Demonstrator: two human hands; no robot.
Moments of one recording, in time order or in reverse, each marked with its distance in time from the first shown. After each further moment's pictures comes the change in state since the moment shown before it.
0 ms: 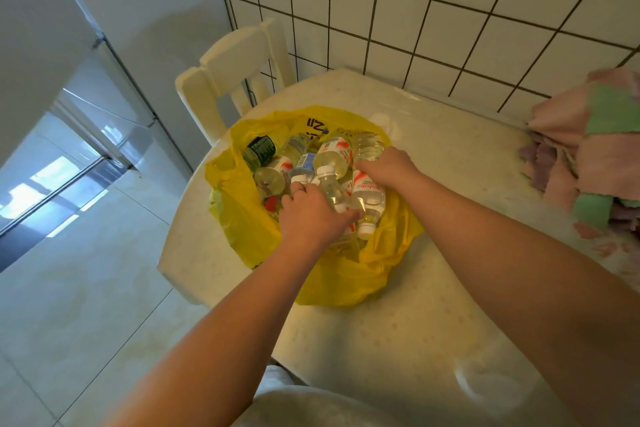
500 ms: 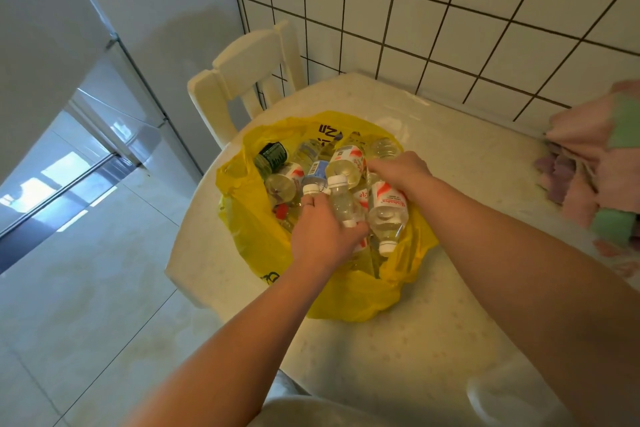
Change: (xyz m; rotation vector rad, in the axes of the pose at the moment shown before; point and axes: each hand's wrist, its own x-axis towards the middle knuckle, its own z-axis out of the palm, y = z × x) left_hand -0.006 -0.007 0.002 -0.197 0.064 0.030; right_hand 0.002 -0.013 -0.005 0.253 0.019 0.130
